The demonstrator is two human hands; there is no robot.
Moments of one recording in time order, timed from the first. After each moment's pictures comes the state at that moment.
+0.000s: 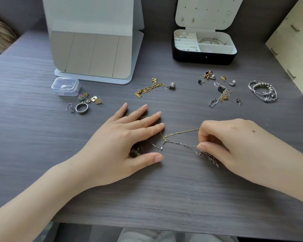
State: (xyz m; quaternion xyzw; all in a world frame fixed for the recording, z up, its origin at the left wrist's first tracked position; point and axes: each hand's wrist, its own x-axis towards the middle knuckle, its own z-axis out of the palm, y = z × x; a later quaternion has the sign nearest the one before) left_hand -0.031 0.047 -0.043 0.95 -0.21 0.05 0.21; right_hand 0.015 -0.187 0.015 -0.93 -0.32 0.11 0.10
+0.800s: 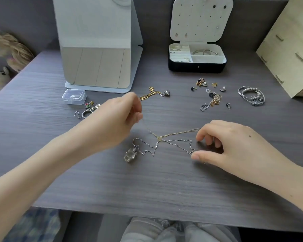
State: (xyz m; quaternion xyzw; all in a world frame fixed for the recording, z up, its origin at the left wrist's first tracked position) left_hand -0.013 0.034 0.016 0.97 -0.01 0.00 0.25; right_hand 0.012 -0.209 0.005 -0.94 -0.30 0.08 0.15
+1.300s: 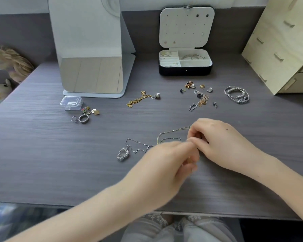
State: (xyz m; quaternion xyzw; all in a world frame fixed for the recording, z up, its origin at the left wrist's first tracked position) left_hand -0.061 -0.058 -0.010 0.92 -0.22 0.04 0.33; right_hand 0.018 -0.212 -0.008 -0.93 -0.30 0.06 0.19
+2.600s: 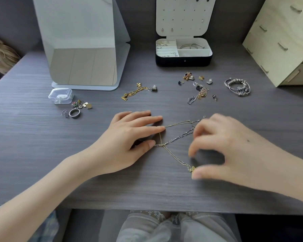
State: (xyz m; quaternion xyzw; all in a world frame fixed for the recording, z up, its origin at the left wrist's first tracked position) left_hand -0.022 0.017 -0.042 0.95 -0.24 0.06 0.19; right_hand 0.002 -0.235 0.000 -0.89 -0.44 0.03 0.12
